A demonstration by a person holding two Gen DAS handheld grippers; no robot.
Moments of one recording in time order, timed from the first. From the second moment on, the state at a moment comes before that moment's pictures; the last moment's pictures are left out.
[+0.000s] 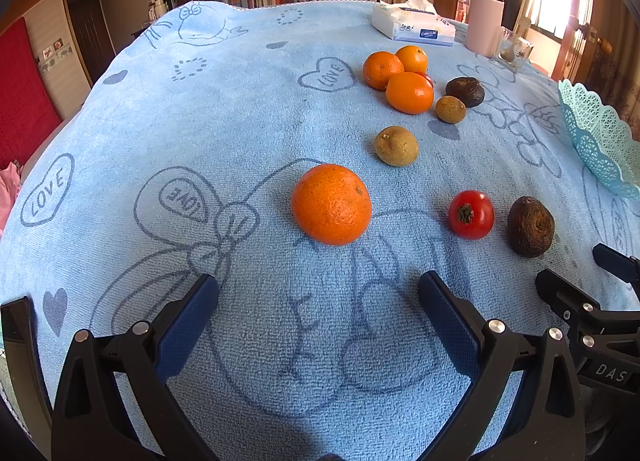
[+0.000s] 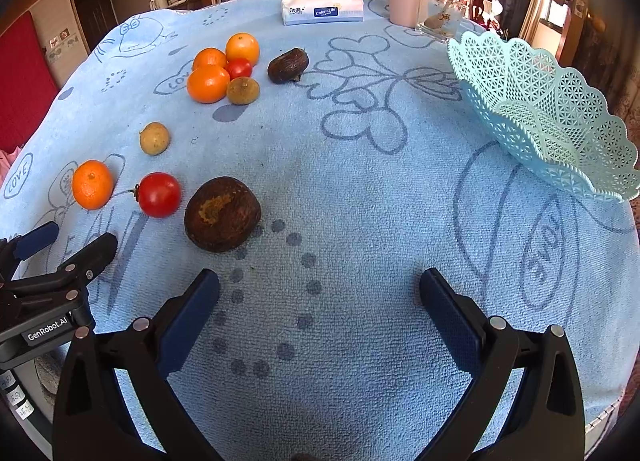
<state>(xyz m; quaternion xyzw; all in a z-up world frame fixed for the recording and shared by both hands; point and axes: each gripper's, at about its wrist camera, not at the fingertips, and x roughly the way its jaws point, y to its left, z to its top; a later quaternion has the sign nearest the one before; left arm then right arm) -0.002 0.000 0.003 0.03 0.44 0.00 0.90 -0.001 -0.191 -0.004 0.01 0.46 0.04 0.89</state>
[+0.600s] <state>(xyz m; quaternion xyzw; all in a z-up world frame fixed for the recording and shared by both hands) -0.005 0.017 0.010 -0.04 0.43 -0.05 0.90 -0.006 -0.193 0.001 0.03 0.45 0.06 0.89</state>
